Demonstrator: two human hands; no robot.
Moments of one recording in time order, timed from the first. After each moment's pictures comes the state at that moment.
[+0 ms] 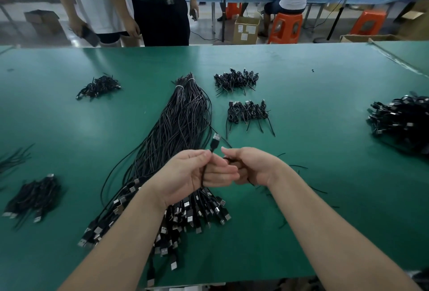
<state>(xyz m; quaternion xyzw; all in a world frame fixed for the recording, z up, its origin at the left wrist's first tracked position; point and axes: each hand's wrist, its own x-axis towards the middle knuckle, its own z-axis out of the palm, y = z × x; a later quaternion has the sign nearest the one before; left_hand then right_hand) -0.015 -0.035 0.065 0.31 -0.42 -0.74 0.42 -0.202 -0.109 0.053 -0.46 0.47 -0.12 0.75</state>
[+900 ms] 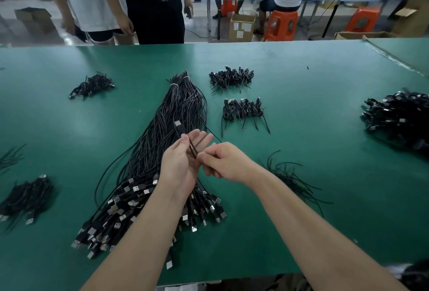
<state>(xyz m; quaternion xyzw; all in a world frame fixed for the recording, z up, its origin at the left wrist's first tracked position) -0.045 -0.064 0.051 0.39 -0.13 -0.60 0.68 -0.176 -0.087 0.062 -0.75 0.43 -0.19 0.47</state>
